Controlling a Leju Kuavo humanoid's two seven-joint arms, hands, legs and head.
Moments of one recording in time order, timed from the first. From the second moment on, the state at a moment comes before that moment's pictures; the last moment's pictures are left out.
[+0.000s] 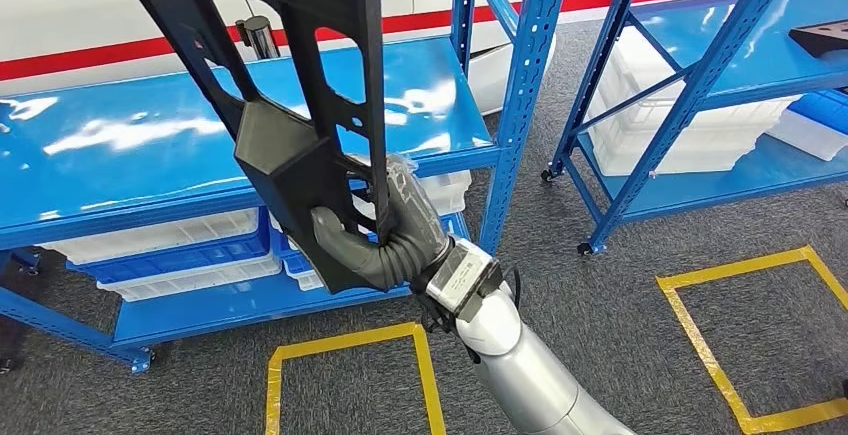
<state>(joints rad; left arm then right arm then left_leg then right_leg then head) -0.11 0.02 -0.37 -0.19 0.30 0.31 0.46 -0.43 0.12 0.66 -1.29 0.00 0.04 -0.51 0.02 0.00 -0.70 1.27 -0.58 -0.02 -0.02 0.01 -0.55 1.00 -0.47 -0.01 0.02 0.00</state>
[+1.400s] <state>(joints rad) -0.12 0.02 -0.37 -0.19 0.32 0.31 0.46 -0.44 0.17 0.71 -1.28 0.04 0.05 -0.52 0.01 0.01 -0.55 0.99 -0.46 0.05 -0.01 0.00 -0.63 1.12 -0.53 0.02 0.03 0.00</state>
